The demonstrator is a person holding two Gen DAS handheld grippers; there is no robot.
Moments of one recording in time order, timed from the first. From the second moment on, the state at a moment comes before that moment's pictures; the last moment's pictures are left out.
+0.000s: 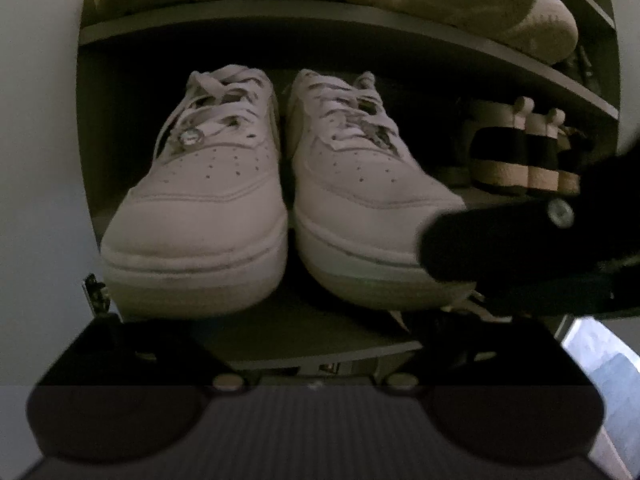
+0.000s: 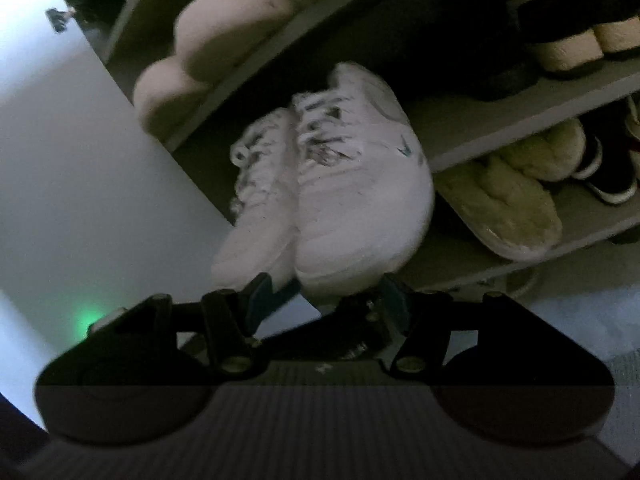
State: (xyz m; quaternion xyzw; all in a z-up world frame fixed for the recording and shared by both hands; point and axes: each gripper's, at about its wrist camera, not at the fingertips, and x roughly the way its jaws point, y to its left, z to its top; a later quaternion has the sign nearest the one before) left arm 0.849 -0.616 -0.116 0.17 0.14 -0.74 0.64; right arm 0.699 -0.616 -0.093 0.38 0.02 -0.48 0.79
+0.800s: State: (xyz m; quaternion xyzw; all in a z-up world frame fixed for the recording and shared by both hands) left arm 0.833 -0.731 -0.124 0.27 0.15 -0.69 0.65; right arm 0.690 -0.660 -0.103 0.29 -0.03 -0.59 0.75
